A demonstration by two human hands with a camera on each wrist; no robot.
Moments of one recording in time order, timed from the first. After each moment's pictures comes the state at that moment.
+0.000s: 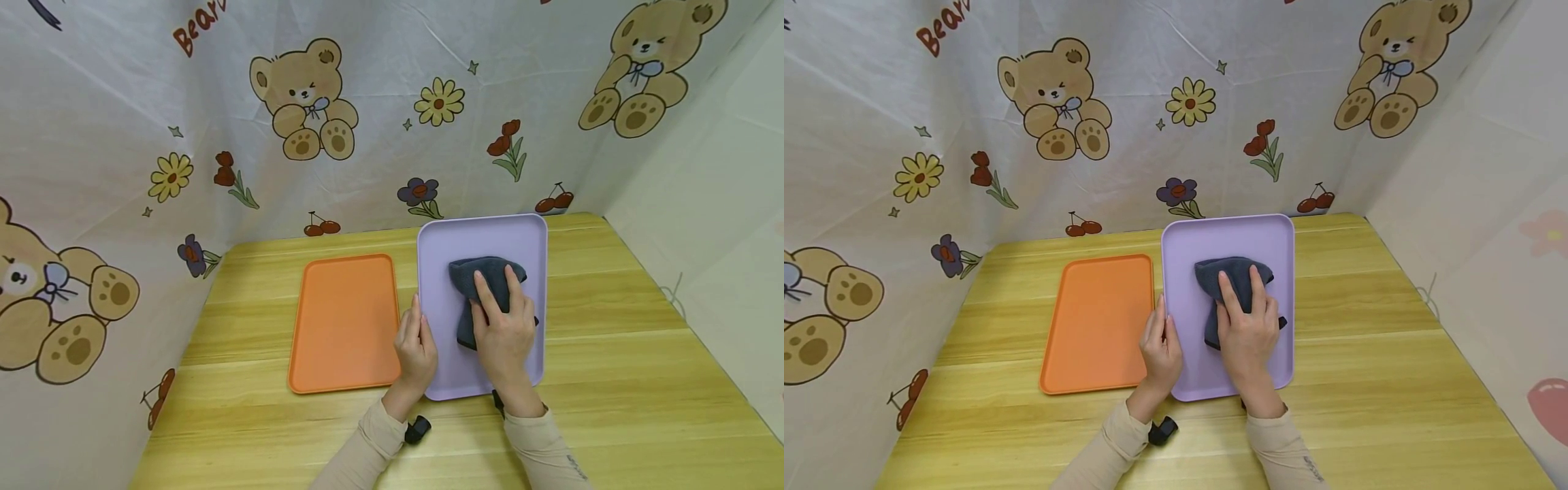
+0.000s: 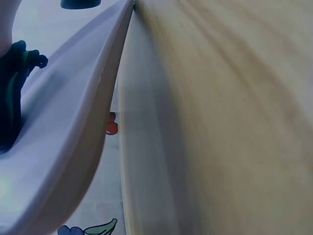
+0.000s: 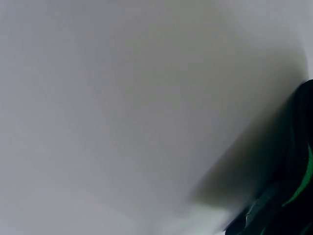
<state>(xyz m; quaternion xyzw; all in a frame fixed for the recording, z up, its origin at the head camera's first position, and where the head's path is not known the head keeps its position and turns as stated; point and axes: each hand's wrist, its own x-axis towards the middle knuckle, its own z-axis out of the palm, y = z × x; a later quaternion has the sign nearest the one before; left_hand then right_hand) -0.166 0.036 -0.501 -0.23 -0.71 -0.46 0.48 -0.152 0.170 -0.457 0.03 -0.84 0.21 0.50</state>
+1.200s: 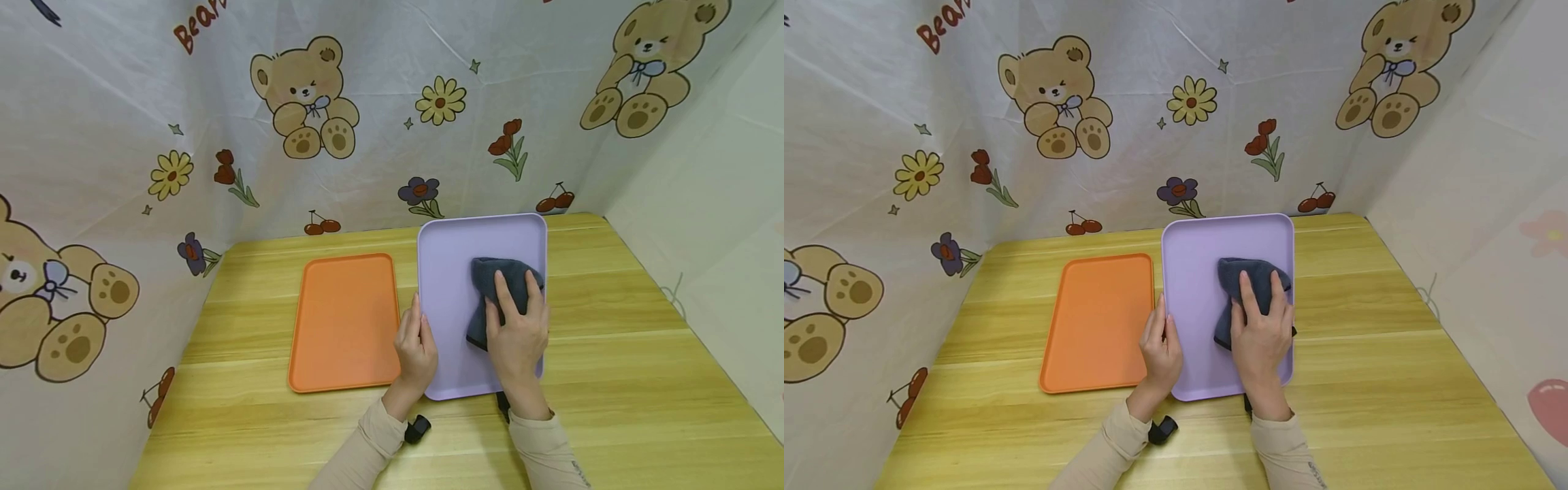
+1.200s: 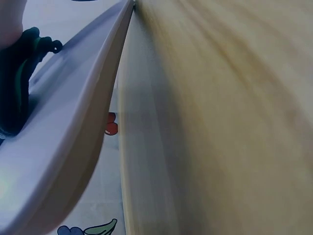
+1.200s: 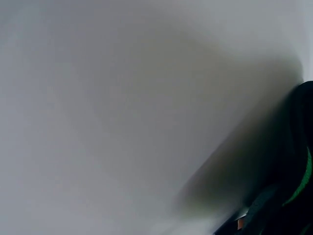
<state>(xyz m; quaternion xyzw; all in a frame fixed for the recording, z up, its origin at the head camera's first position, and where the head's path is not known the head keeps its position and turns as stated) -0.166 0.036 -0.503 -0.22 -0.71 -0.48 0.46 -0.150 0.181 -0.460 -0.04 -0.84 0.26 0.49</state>
